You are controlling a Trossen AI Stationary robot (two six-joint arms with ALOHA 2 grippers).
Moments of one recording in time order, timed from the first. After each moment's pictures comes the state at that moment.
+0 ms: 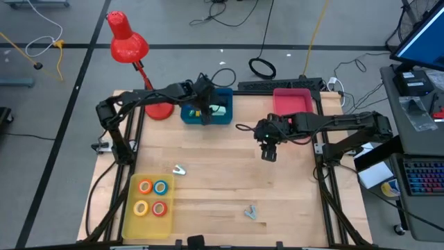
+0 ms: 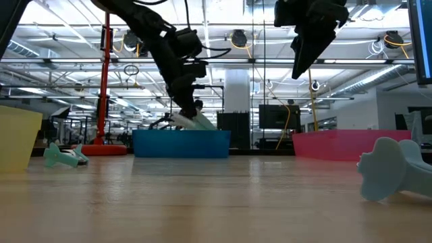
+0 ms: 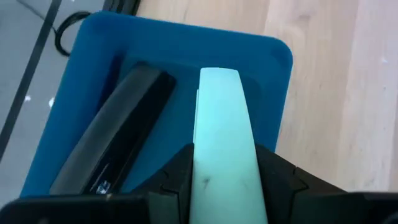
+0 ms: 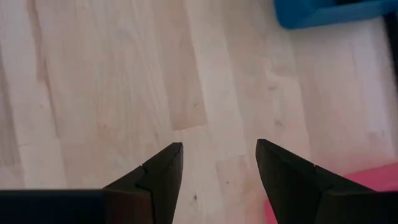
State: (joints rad) left arm 0.52 1.78 1.33 -0.54 0.05 0.31; right arm -0.02 1.38 1.21 -0.97 0.16 0.12
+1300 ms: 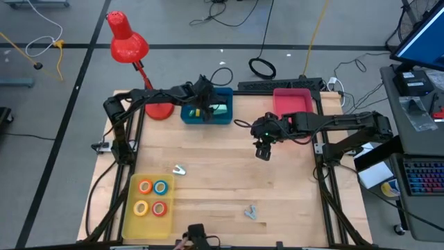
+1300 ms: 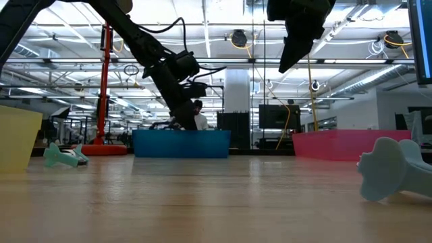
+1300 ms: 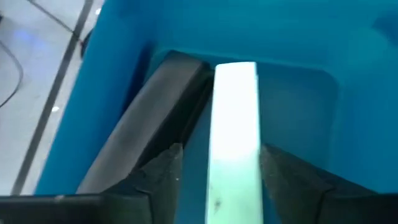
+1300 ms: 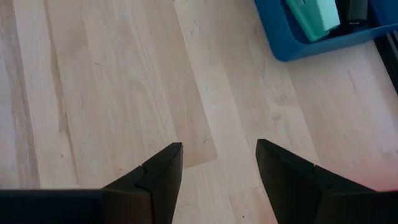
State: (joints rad) left arm 0.60 1.88 1.23 -0.27 0.04 0.41; right arm -0.03 1.38 1.21 -0.85 0.16 0.20
